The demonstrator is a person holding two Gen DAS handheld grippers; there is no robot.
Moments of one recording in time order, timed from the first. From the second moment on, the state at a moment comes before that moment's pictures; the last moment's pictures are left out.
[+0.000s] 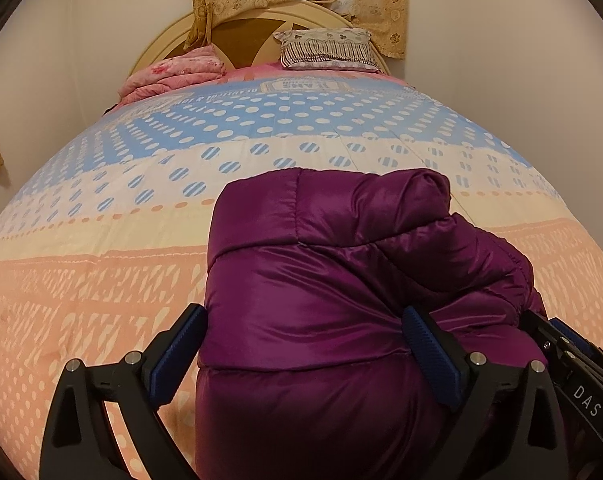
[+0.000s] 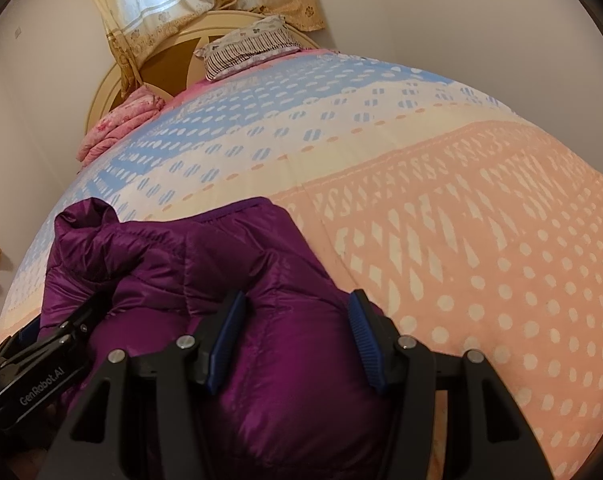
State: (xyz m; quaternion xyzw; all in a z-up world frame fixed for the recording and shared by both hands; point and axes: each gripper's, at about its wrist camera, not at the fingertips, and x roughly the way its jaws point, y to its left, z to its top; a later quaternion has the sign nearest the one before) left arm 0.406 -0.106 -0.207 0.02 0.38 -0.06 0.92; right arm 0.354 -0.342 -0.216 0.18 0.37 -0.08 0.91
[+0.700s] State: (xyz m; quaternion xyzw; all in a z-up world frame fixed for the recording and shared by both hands) left arm 0.417 -0.104 -0.219 0.01 0.41 -0.06 0.91; right arm 0.366 -0.335 -0.223 0.15 0.39 -0.10 0.90
